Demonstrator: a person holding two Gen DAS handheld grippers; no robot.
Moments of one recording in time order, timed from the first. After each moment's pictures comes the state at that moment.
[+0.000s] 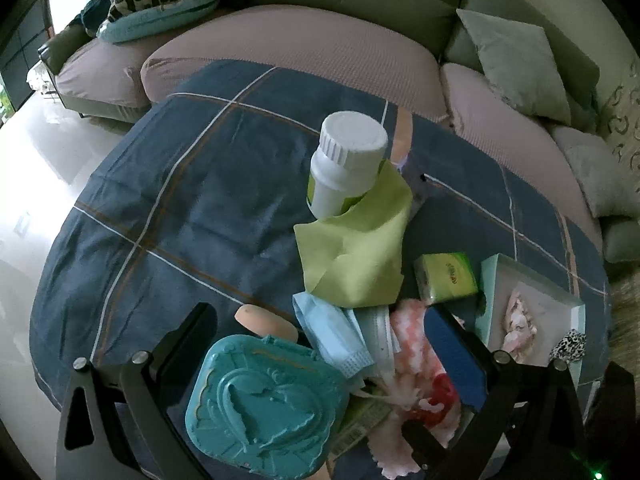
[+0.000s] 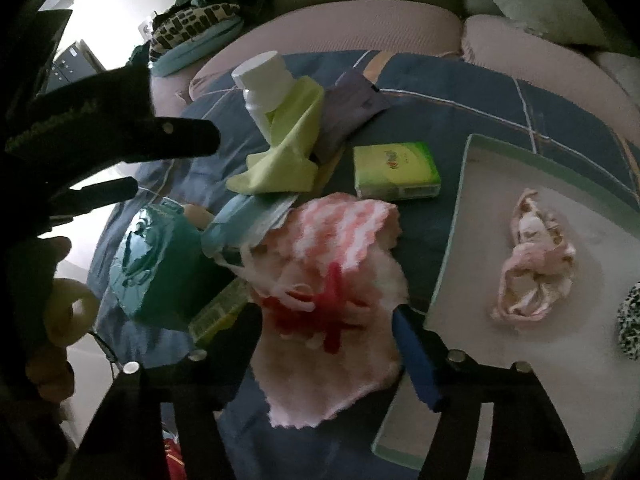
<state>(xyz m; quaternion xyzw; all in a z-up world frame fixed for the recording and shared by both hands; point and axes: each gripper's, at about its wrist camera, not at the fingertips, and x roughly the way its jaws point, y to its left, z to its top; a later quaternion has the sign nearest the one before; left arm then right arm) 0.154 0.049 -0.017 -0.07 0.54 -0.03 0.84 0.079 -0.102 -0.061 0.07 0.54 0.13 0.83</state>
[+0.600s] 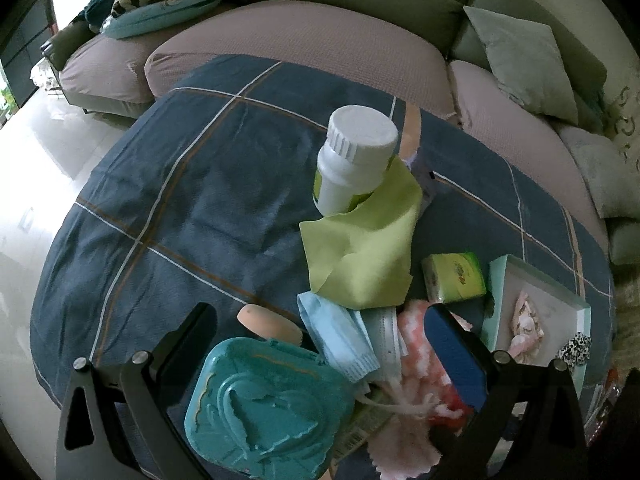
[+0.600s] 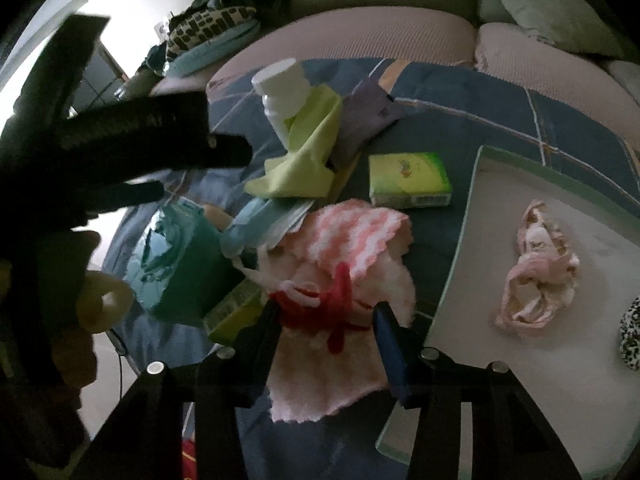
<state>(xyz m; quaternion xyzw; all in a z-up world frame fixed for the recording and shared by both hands) 0.158 0.051 -0.022 -0.07 0.54 -0.02 0.84 0.073 -0.106 -0.051 0.07 0.52 0.15 0.84</state>
